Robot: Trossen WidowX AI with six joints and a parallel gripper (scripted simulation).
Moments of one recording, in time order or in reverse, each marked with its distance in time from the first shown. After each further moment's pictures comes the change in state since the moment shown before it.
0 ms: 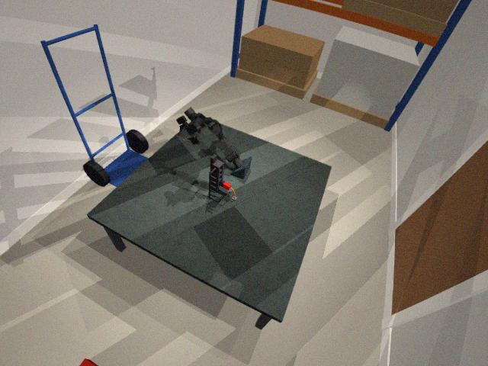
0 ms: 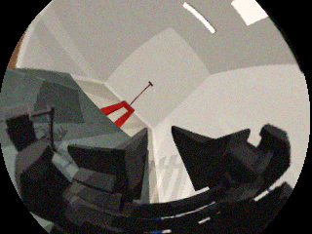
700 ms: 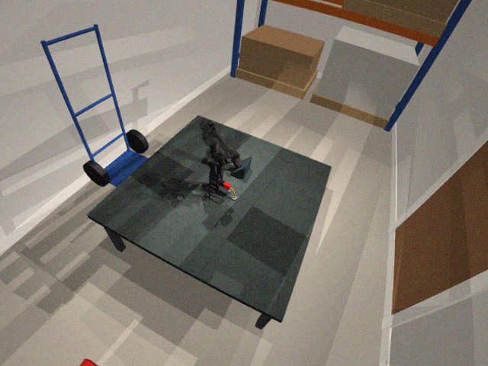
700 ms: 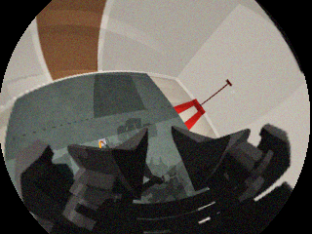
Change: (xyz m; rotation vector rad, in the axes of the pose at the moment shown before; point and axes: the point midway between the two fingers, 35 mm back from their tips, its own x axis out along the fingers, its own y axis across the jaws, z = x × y) arm 0.056 0.252 0.134 0.052 0.043 0.898
